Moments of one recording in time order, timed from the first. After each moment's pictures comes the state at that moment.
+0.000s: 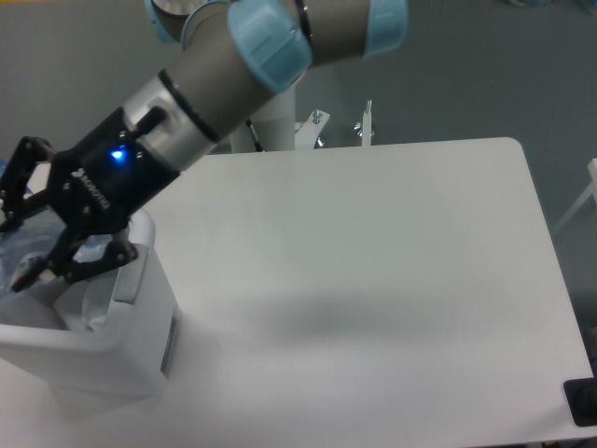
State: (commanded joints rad) arm 2.22 -1.89 -1.34 -0.89 0.49 0.49
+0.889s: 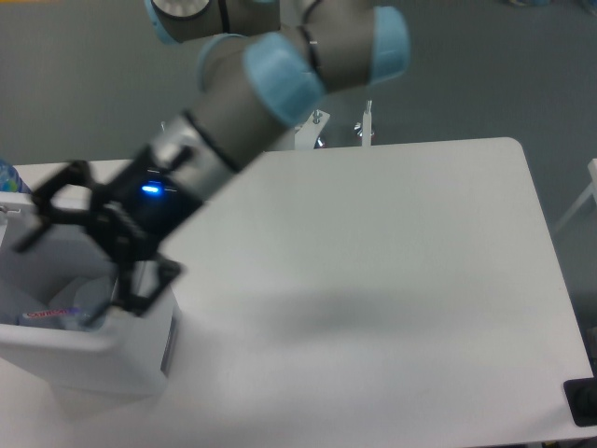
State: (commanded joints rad) arm 2.44 -1.91 -1.39 -0.87 0.55 0.60
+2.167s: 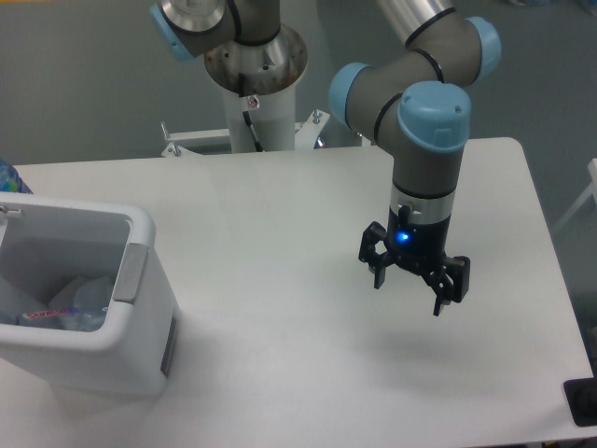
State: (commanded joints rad) arm 2.58 -1.93 -1.57 -0.89 1.48 1.21
